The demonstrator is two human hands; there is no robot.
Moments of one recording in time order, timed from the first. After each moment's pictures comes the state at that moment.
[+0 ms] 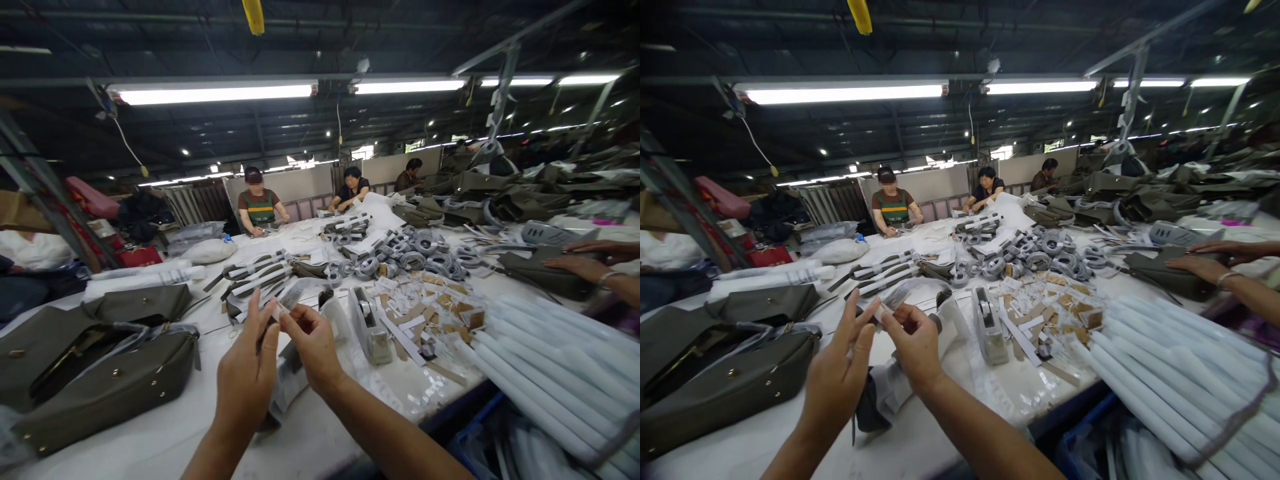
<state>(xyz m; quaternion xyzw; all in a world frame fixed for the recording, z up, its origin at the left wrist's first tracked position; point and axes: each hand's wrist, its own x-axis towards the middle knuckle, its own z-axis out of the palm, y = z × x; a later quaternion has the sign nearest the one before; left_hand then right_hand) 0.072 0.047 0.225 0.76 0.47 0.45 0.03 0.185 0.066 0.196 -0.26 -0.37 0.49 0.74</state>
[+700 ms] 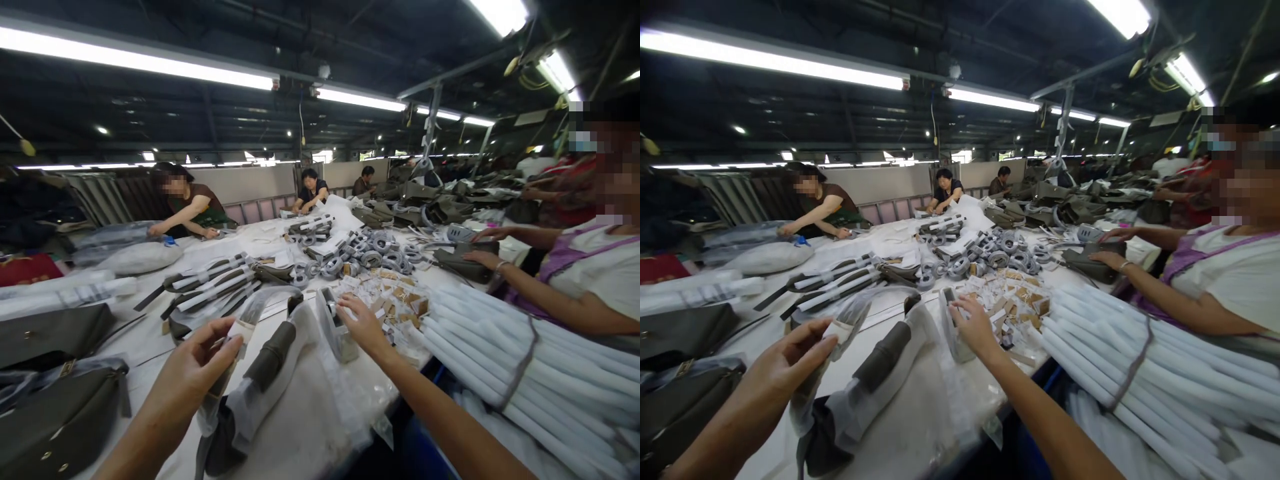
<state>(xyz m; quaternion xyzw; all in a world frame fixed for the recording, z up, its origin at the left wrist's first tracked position) 0.052 0.093 0.241 0.64 0.46 0.39 0.47 0.353 0.057 0.141 -0.65 -0.47 0.14 0.58</state>
